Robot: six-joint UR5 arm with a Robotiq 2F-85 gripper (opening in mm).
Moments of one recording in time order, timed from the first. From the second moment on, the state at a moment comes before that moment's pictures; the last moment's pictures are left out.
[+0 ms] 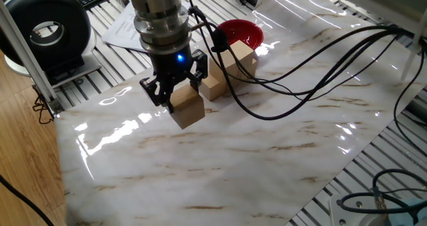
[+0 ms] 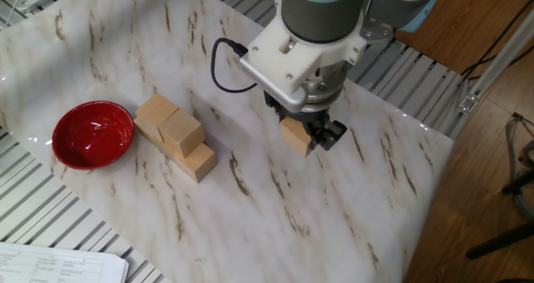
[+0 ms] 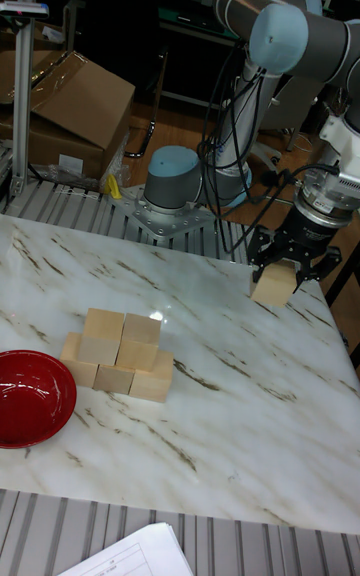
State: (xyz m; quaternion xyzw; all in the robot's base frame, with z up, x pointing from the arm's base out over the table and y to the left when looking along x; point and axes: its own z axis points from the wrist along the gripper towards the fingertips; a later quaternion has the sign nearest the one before) arm 0.478 0.180 0.176 -0.04 -1.00 0.02 0.06
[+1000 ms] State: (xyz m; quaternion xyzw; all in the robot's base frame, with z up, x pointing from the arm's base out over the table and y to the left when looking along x) arm 0.569 0.189 0.180 -0.04 -0.99 0.00 -0.11
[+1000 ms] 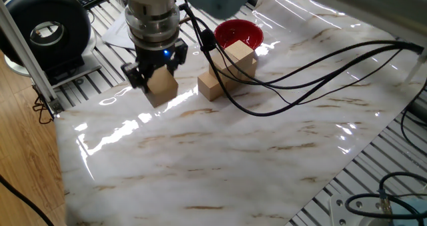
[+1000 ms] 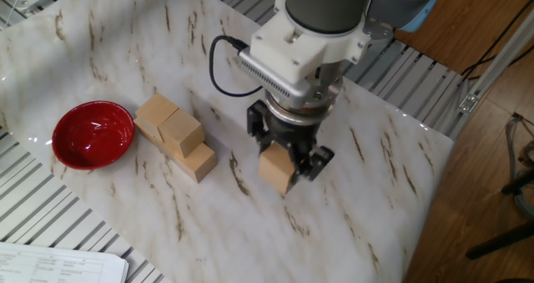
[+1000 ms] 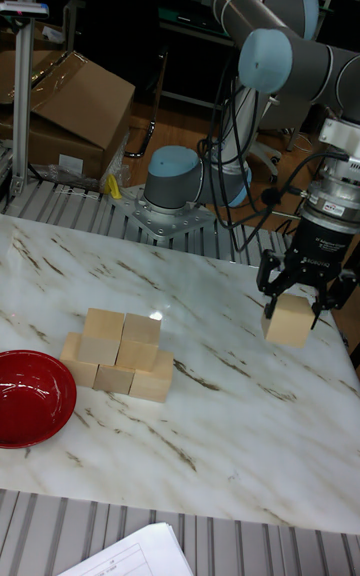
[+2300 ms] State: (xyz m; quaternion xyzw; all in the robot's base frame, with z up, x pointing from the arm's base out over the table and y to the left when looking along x) arm 0.572 0.181 0.181 -0.04 -0.99 0.00 -0.10
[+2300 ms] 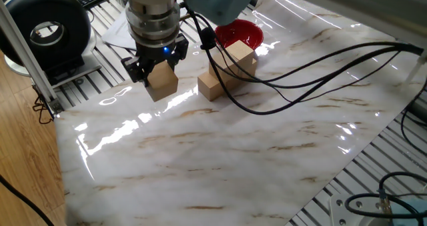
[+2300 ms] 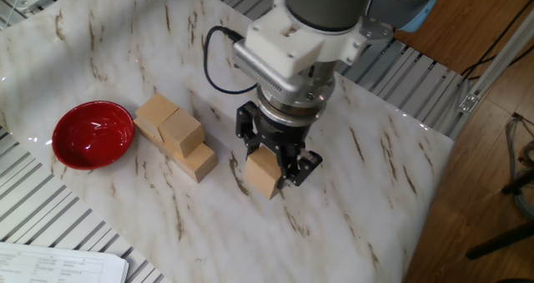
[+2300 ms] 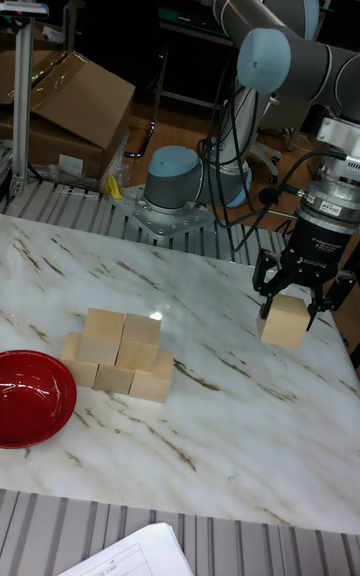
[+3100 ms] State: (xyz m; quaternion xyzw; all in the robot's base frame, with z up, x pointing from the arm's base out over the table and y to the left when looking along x) arm 0.601 0.168 0.208 -0.01 -1.00 0.00 -0.03
